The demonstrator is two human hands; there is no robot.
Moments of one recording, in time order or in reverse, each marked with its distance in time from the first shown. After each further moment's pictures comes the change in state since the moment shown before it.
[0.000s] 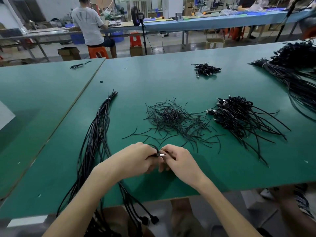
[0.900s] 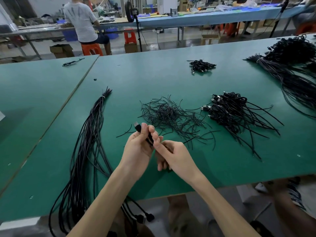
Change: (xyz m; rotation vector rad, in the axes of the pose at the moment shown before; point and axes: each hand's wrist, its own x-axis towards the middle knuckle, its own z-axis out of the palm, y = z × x) left_hand 0.031 0.020 0.042 -1.877 0.432 0.117; right_hand 0.002 -0.004 0.002 0.295 0.056 0.030
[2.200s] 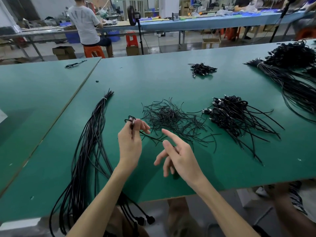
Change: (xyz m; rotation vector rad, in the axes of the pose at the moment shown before) left_hand 0.030 0.004 -0.027 0.857 0.302 0.637; right_hand -0.005 -0.003 -0.004 0.066 0.046 -0.051
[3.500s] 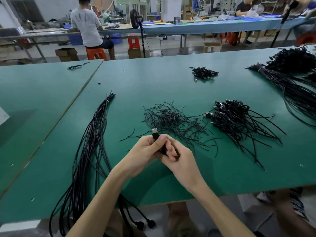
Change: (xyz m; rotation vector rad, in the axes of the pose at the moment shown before) left_hand -0.012 0.028 -0.001 -0.472 -0.780 -0.410; right_hand 0.003 0.005 0.002 -0.142 0.100 -0.143
